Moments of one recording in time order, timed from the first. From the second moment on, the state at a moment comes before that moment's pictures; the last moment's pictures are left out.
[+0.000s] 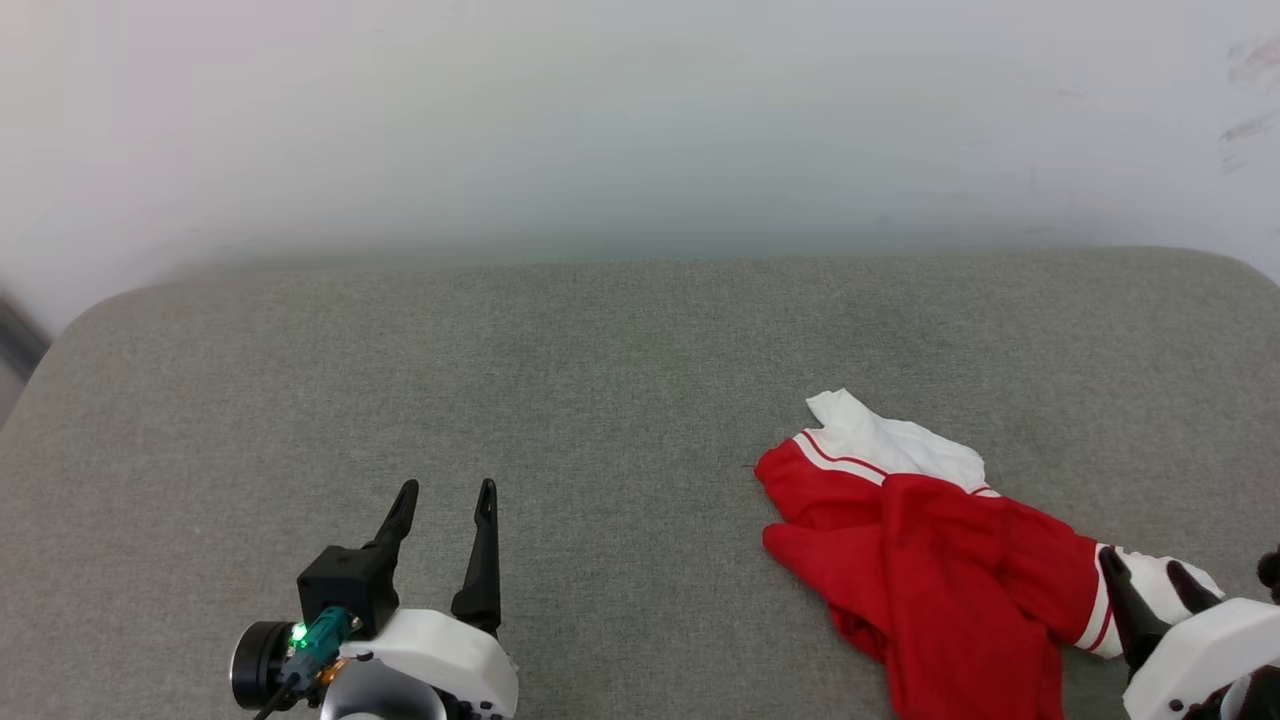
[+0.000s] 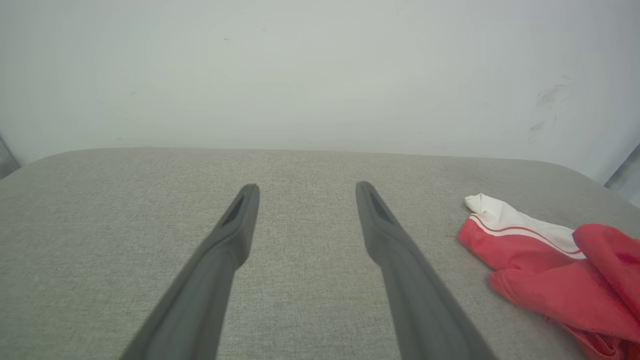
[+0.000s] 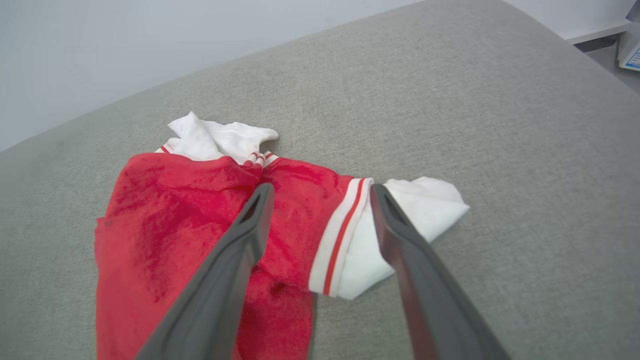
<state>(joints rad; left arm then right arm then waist) -0.10 0.31 -0.46 0.08 -0.51 0.29 -0.18 0.02 -0.14 -0.23 0.11 0.36 0.13 0.32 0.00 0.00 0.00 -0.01</state>
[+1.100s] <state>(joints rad) -0.21 0.28 -0.51 0.11 -0.50 0.26 -0.20 -0.27 -0.28 0.12 0.04 0.43 0.13 0.77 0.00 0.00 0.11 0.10</state>
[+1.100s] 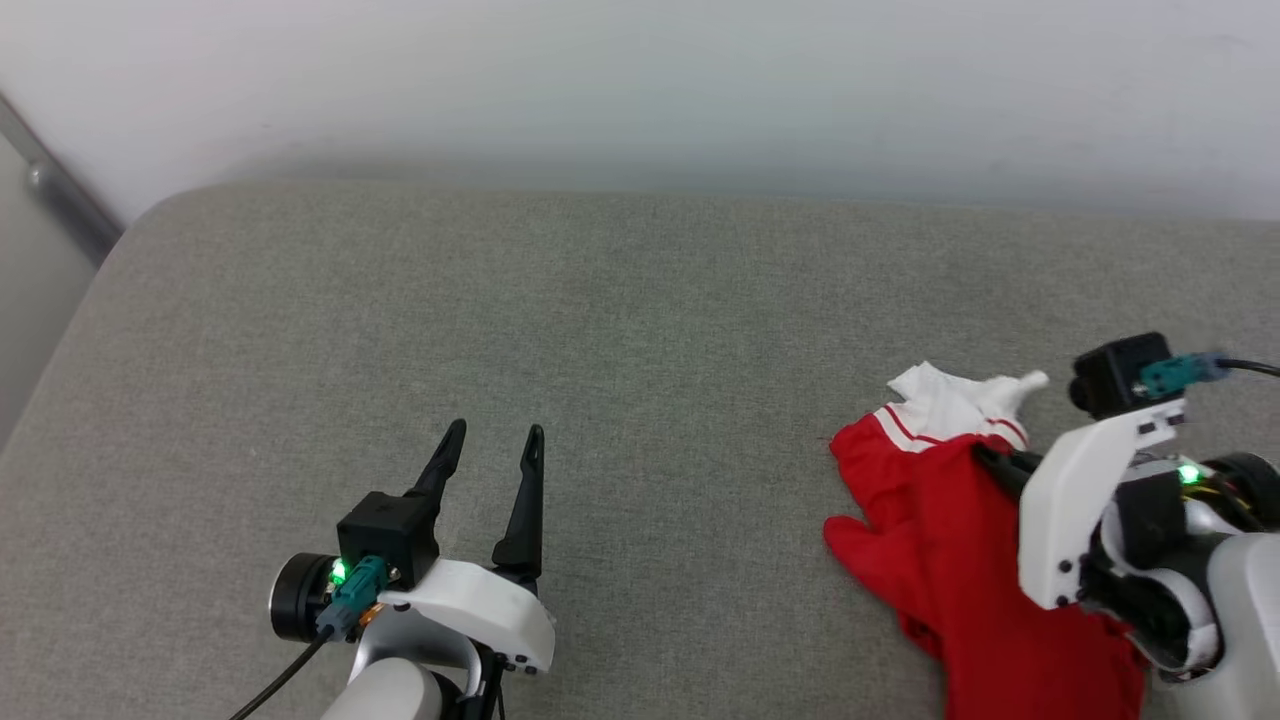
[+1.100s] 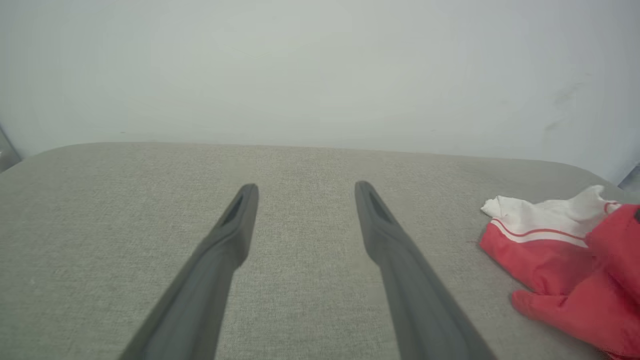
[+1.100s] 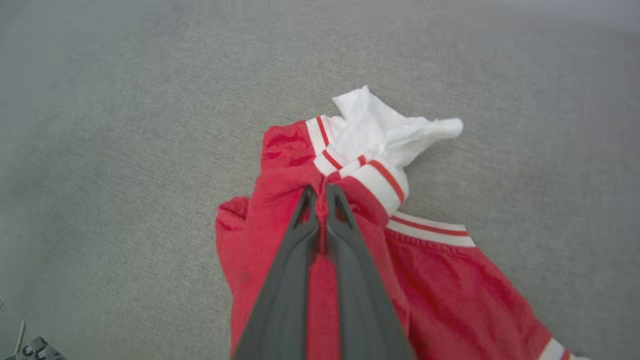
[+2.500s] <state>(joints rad) -0.14 0.33 -0.52 0.11 -0.54 0.29 -0.16 -0.02 -0.18 0.06 -0.05 0.31 0.13 0.08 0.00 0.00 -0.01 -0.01</state>
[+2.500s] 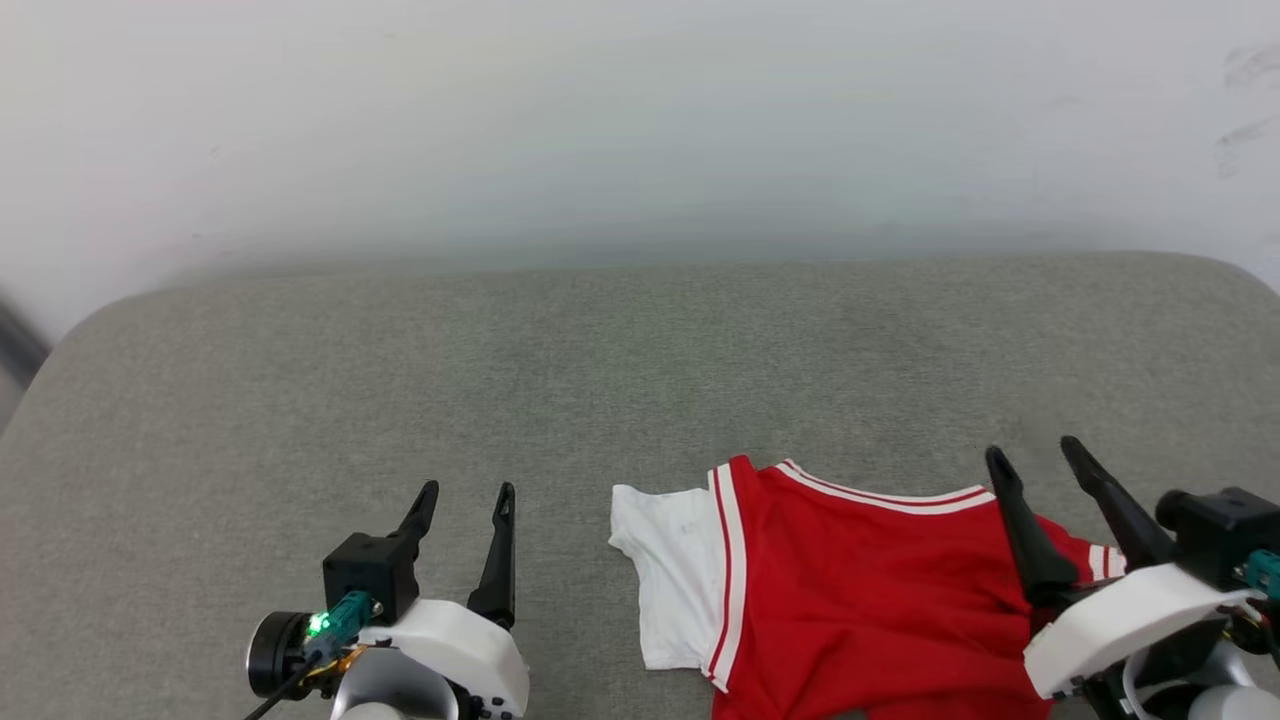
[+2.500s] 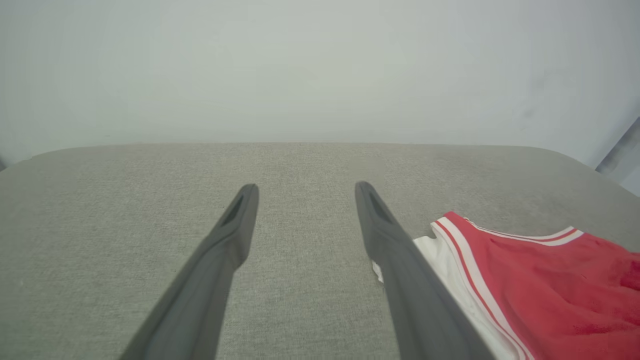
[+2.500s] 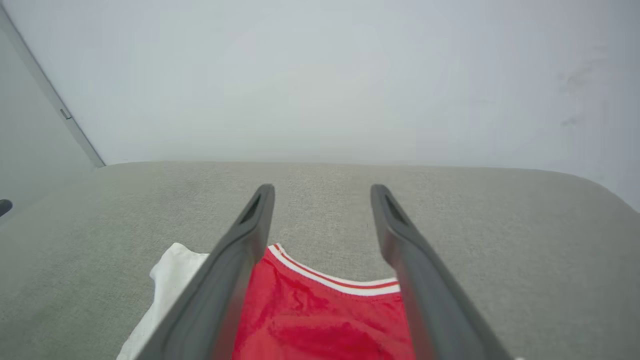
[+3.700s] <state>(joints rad) -0.54 0.36 -0.73 0.49 -0.69 -0.02 0.60 -0.03 -0.10 0.03 -0.03 0.28 0.13 0.08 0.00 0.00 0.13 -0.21</state>
